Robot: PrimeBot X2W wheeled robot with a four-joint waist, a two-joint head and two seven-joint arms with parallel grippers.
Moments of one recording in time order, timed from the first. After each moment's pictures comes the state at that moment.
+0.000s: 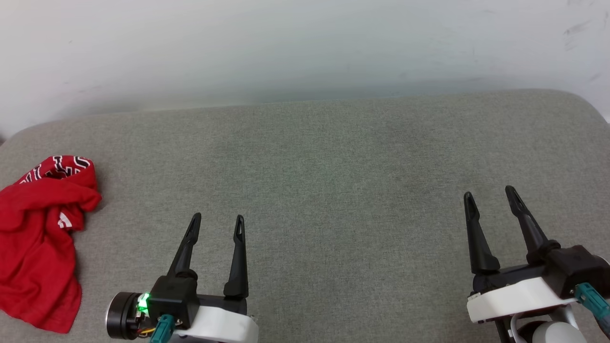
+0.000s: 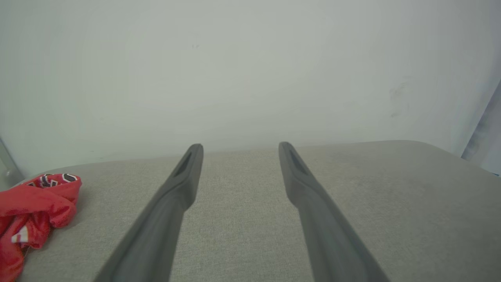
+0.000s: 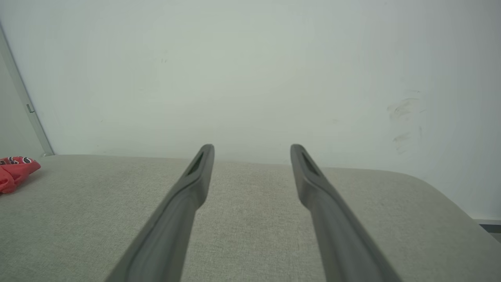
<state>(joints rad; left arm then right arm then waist) 0.01 0.21 -0.35 -0.15 -0.22 0.25 -0.21 -0.04 -0.05 0.03 -0.01 0.07 0.13 -0.20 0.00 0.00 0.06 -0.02</state>
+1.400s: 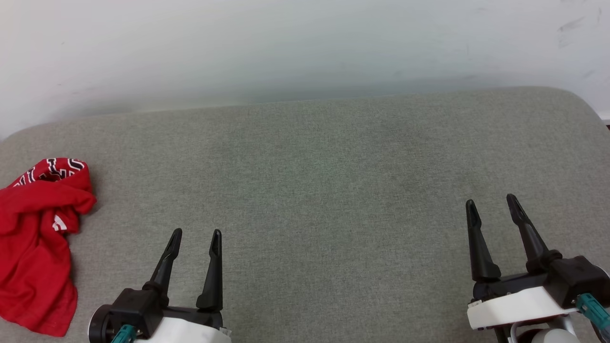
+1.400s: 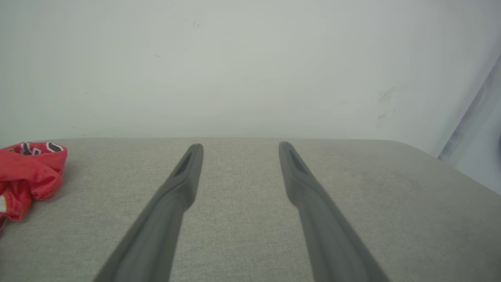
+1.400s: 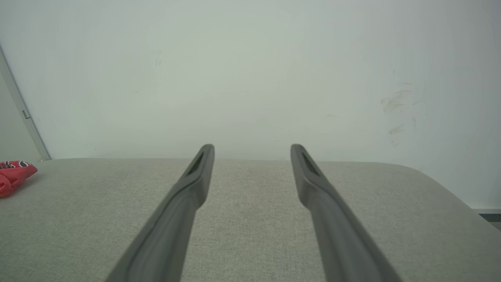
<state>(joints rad) 0.08 0.05 -0.07 -0.05 -0.19 -0.11 -0.26 -0.02 -0.05 0.02 0.02 0.09 0.13 -0.26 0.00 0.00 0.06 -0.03</state>
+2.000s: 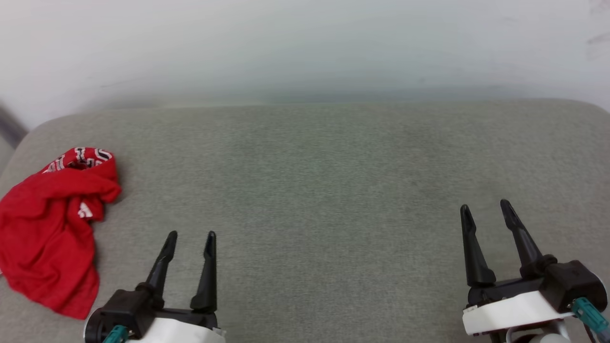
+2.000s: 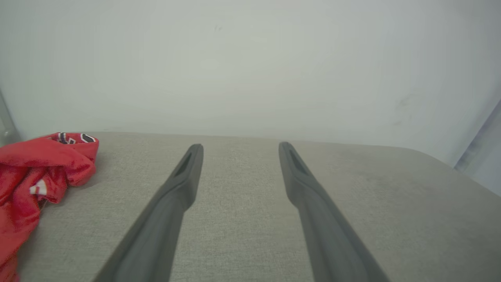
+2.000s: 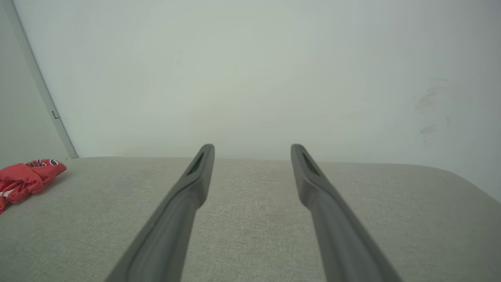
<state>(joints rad) 0.08 0.05 -0.05 -0.04 -0.20 -0.12 -0.26 -0.01 -0.05 0.05 0.02 0.12 0.13 -0.26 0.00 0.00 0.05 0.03</state>
